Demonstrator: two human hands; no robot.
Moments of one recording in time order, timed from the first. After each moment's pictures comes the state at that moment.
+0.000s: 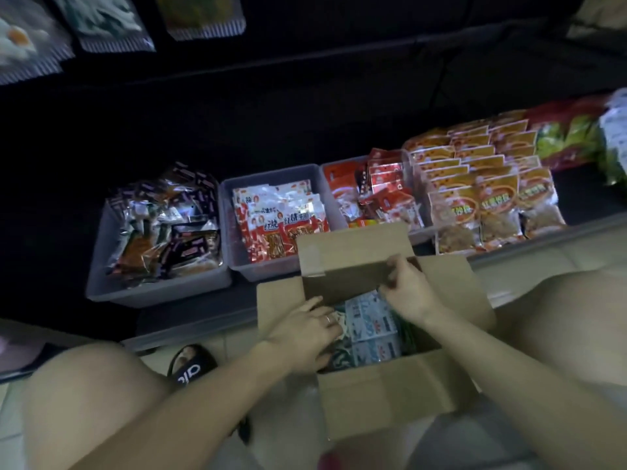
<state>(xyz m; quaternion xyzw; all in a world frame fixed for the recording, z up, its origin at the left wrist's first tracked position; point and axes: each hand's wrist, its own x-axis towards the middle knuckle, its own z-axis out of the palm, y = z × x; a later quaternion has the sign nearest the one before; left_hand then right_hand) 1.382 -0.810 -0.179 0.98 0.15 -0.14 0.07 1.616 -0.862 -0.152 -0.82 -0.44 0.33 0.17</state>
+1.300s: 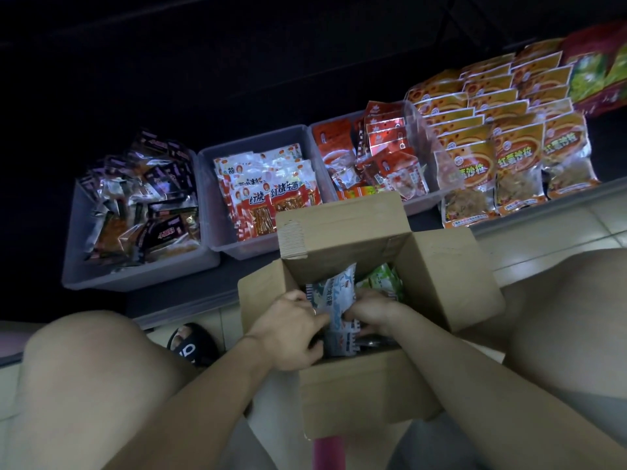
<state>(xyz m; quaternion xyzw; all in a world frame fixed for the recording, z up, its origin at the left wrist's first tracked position) 1.394 -0.818 -0.198 0.97 0.19 -0.14 0.08 1.585 -0.865 -0.251 -0.71 -0.18 0.66 0.16</state>
